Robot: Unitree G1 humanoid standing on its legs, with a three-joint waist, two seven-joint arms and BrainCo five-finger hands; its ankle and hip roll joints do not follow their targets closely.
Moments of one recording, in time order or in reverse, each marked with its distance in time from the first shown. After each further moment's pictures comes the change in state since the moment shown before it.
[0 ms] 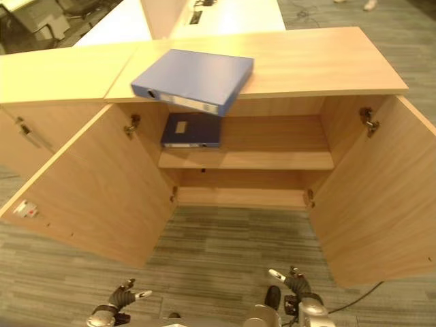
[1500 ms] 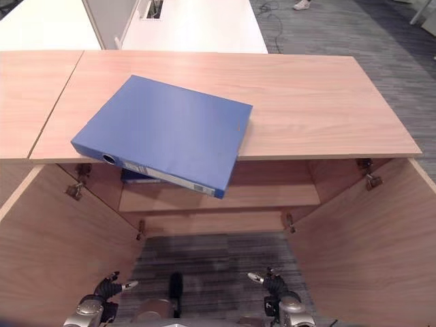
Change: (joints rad) left arm -0.079 0.112 0.035 0.082 -0.010 0.030 0.020; right arm -0.074 0.139 0.071 0.083 -0.029 0.008 0.017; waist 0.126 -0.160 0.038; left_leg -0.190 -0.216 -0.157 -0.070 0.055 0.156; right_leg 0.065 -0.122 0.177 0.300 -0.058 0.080
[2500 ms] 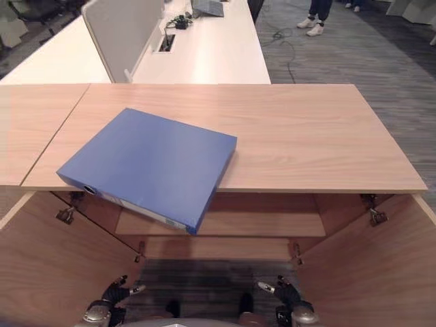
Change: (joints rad) left arm 0.071 -0.069 0.000 -0.061 0.000 -0.005 0.004; right arm 0.107 -0.080 0.018 -0.050 -0.009 0.000 0.023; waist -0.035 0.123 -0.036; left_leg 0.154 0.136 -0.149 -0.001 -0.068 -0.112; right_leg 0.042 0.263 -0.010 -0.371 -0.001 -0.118
